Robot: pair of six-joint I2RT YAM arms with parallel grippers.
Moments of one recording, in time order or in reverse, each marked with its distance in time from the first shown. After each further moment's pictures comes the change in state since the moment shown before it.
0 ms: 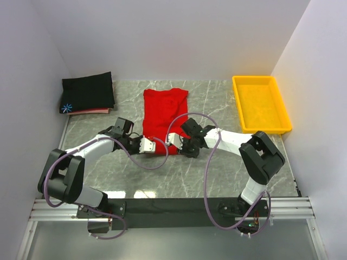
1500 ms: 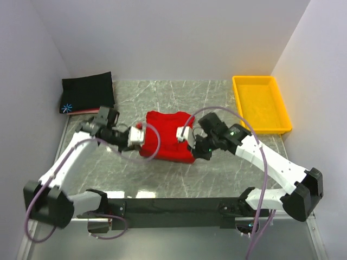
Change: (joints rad) left arm 0.054 -0.311 0.208 -0.568 0.195 -0.037; right arm 0.044 -0.493 0.051 -0.393 -0.173 0.138
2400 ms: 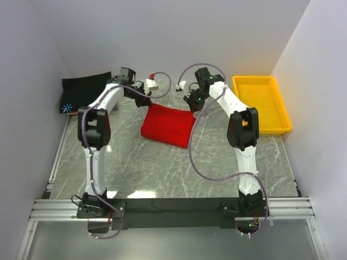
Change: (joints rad) left arm 0.116 1.077 0.973 0.224 -0.031 -0.240; right arm -0.407 1.035 1.051 -0.143 -0.037 -0.242
